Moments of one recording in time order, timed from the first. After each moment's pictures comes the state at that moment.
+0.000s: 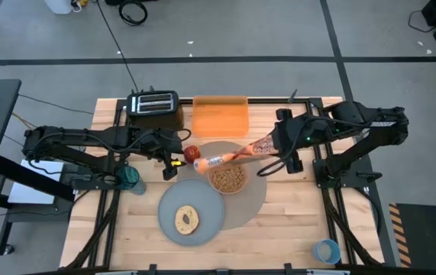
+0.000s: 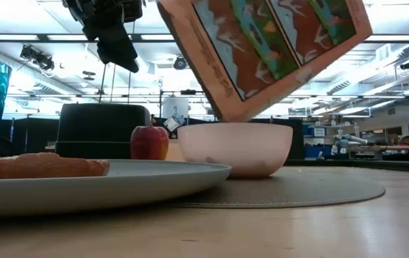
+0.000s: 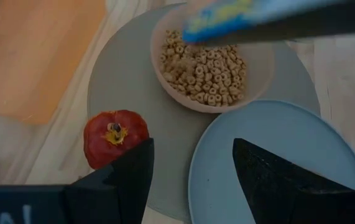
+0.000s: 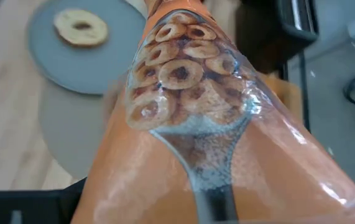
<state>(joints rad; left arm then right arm) 0.04 1.14 0.93 -0.59 -0.04 -0.23 0.22 1.32 1.72 -1.28 0.24 -0.13</state>
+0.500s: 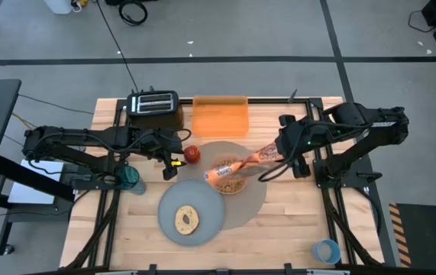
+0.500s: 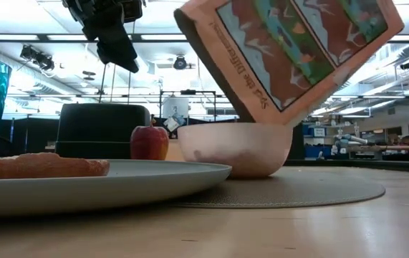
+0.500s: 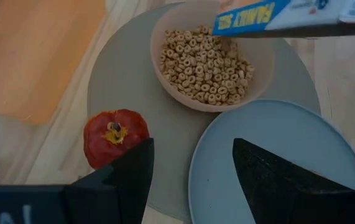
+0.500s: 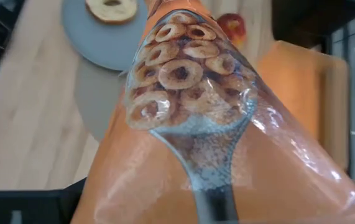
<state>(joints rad) 0.04 1.14 0.93 -0.59 -0.04 -0.23 0.24 1.32 1.72 -1.38 0.18 -0.04</state>
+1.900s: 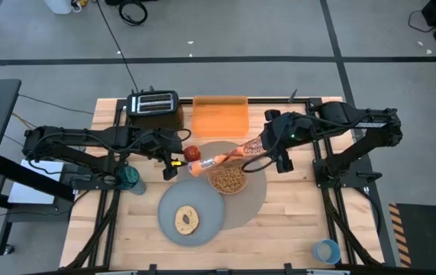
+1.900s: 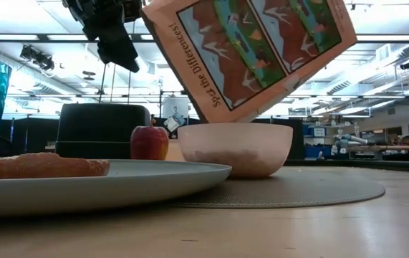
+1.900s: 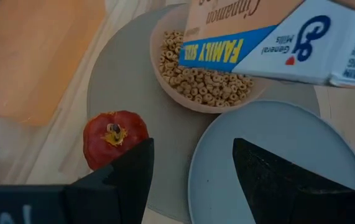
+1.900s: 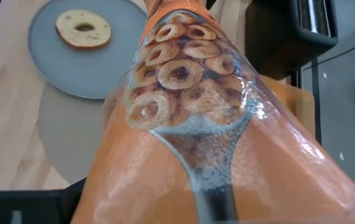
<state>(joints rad) 0.04 1.14 0.93 -0.59 -0.04 -0.23 0.14 1.39 1.72 -1.22 0.19 -0.18</state>
